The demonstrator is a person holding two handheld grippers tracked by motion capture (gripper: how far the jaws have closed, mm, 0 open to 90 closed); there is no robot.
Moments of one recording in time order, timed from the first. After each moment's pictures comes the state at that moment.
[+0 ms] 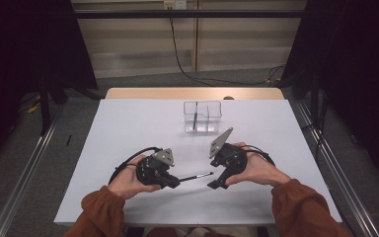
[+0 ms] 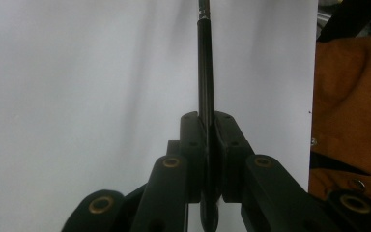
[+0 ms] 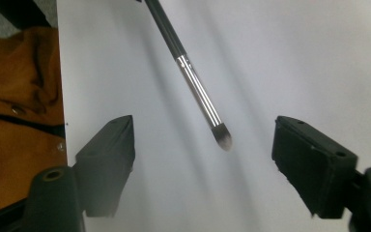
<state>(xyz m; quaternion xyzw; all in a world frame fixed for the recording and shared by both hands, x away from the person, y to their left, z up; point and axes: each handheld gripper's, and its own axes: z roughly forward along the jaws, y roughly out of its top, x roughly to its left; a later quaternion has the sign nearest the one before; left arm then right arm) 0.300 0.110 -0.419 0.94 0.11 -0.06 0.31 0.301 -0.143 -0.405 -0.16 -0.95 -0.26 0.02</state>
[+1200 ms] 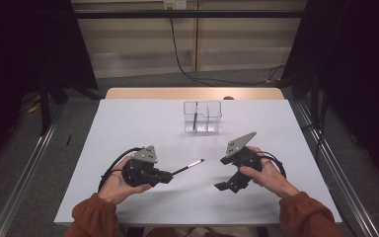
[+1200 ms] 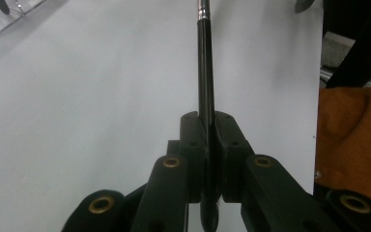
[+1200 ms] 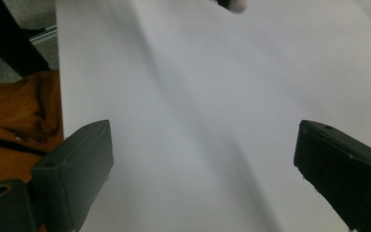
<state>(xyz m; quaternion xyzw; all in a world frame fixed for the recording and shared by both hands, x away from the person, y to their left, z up) 0.295 0.145 -0.422 0.89 0.17 -0.02 0.41 0.289 -0.180 -0.419 -0.22 -0.91 -0.35 0.00</state>
